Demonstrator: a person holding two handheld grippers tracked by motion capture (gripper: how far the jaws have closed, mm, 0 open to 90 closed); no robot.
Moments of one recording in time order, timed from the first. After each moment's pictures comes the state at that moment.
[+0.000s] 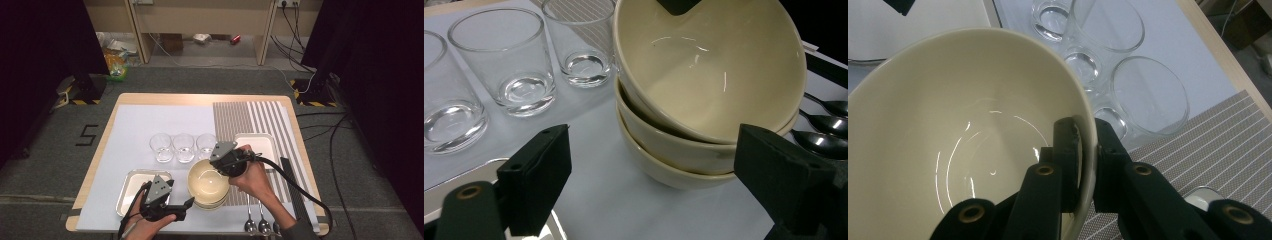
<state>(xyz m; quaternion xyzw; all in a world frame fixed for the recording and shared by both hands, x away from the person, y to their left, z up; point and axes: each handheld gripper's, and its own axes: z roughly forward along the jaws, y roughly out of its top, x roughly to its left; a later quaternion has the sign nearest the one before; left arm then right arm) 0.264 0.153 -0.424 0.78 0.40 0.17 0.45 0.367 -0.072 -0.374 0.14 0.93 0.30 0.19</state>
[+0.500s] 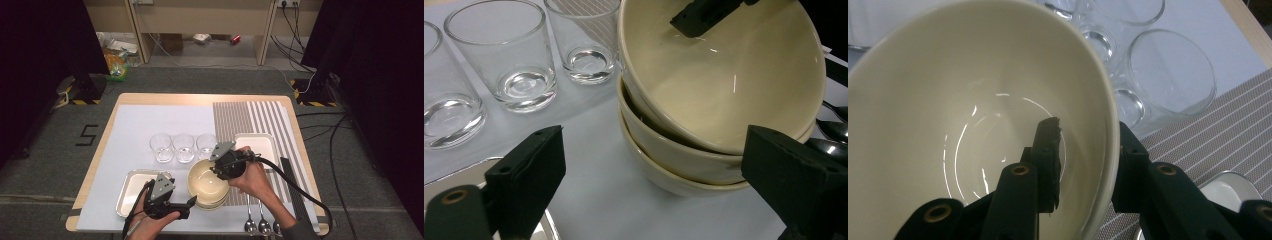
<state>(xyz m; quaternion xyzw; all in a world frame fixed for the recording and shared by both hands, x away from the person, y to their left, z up) 0.268 0.147 -0.426 0.77 0.42 0.17 0.44 0.370 -0.072 -0.383 0.16 0.94 0.27 0.16</state>
